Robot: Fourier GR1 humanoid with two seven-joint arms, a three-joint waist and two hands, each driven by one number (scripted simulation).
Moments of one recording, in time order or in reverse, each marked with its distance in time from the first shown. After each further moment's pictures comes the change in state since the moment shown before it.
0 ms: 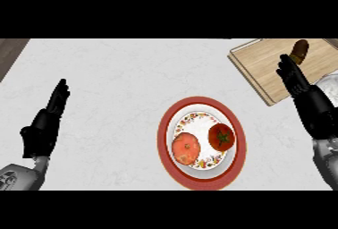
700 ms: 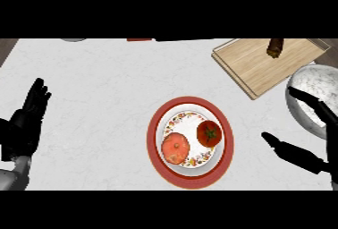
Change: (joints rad) left arm 0.044 0.026 0.113 -0.034 0.076 0.003 0.080; right arm 0.274 -0.066 0.023 -0.288 0.438 -0.293 -0.021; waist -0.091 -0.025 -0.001
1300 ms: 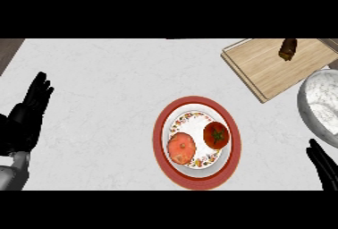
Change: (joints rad) left arm -0.024 -0.013 0.030 -0.038 -0.023 -0.056 0.054; right arm 0.452 0.095 0.174 -0.381 0.490 -0.152 0.161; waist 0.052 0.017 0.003
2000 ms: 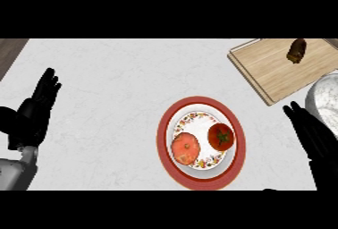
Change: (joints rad) left arm -0.040 -0.049 0.007 0.007 -0.048 -0.025 0.027; right arm -0.409 -0.067 -0.035 -0.041 0.028 0.627 0.538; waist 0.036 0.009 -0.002
